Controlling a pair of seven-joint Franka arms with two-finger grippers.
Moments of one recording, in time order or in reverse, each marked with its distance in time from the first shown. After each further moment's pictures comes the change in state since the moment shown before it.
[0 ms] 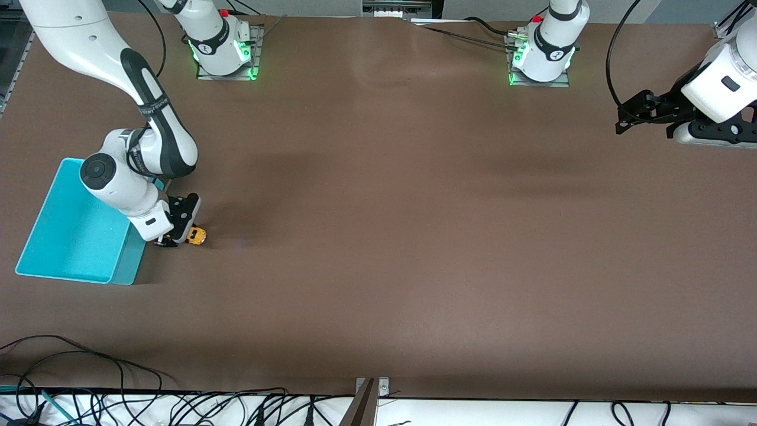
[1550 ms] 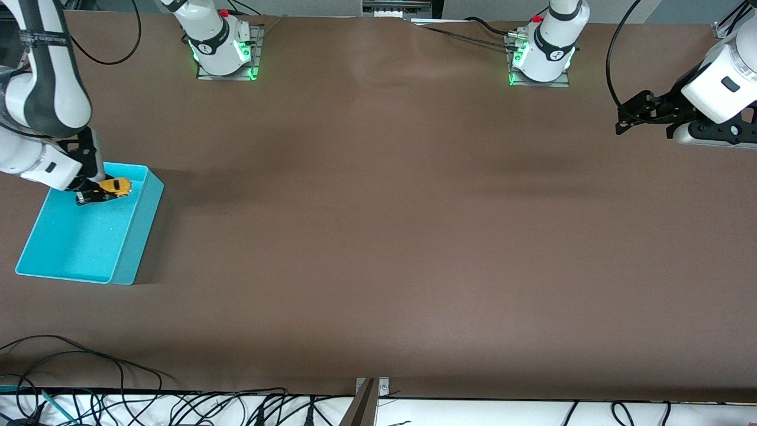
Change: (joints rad) left arm -0.001 0.002 0.001 0.001 0.000 -0.001 -0.001; right arm -0.307 -0.287 0.009 0.003 -0.001 -0.431 -0.869
